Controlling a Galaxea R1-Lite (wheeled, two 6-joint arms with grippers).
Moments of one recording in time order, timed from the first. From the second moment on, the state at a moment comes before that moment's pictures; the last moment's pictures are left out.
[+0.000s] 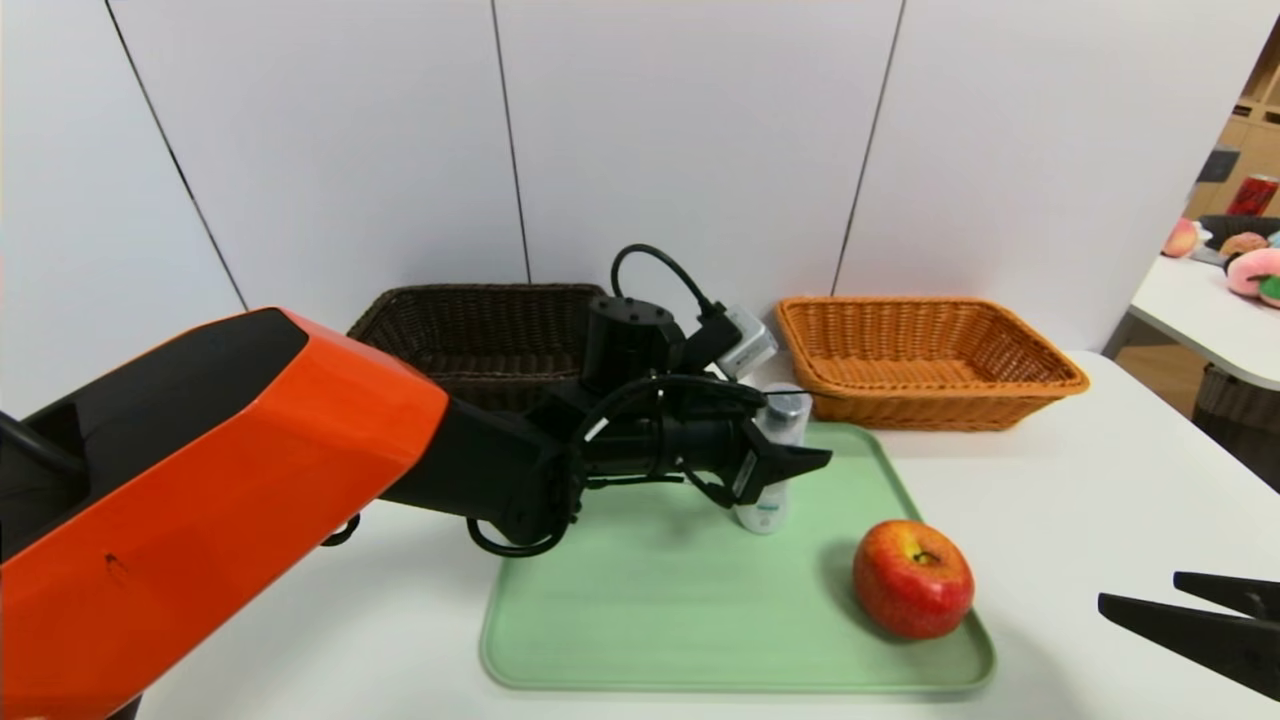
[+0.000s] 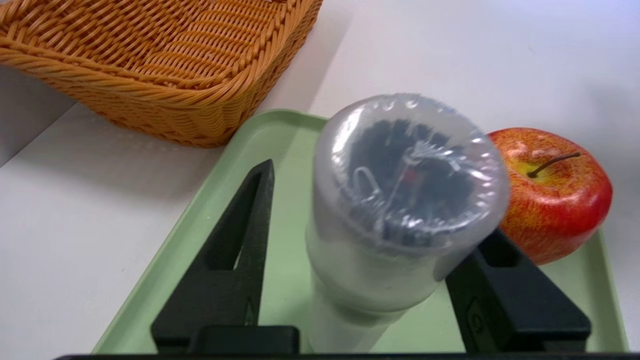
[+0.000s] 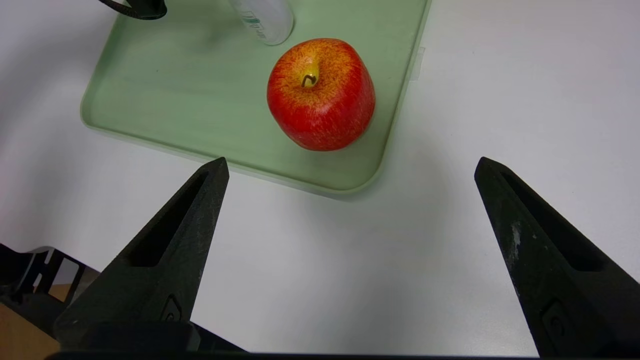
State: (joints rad) left arm -0.73 2.19 -1.34 -0.67 -0.55 0.14; right arm 0.05 0.94 -0.58 0.23 0.39 0.10
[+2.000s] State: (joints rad) left arm -0.30 1.99 -1.58 -0.39 -0.51 0.14; right arm 0.05 0.93 -0.58 0.23 0.40 0.10
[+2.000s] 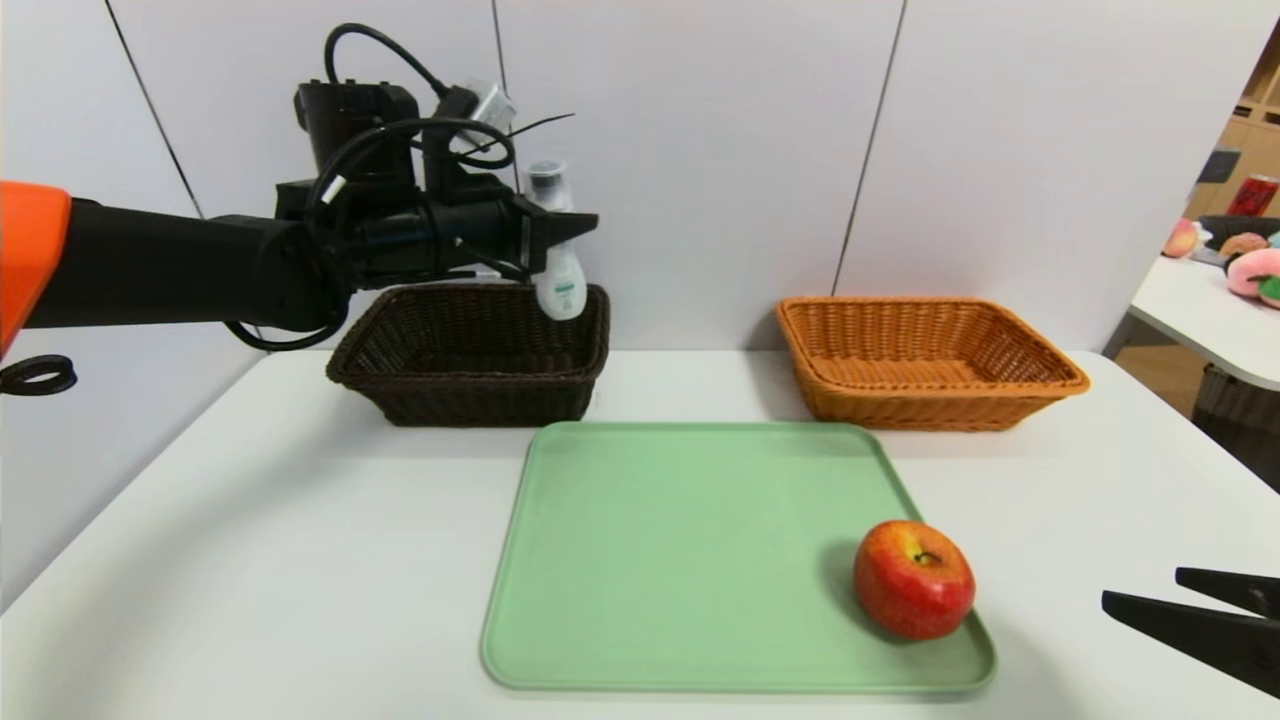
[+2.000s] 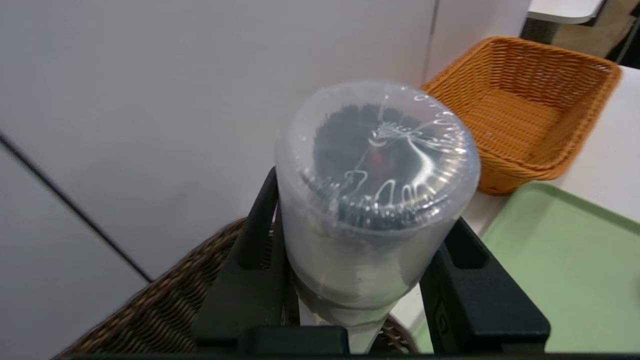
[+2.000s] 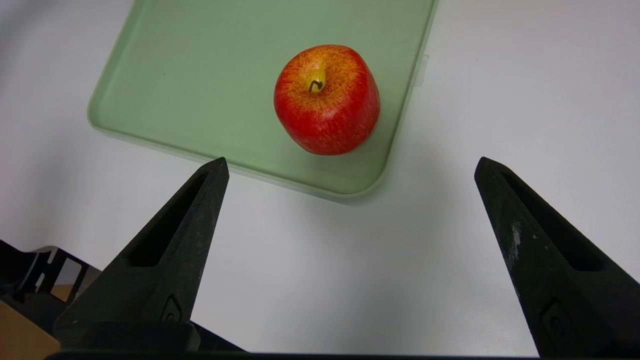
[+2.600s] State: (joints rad) left arm -0.20 2.11 -1.59 -0.39 -0.50 0.17; right arm 0.05 0.93 -0.58 0.24 0.39 0.10
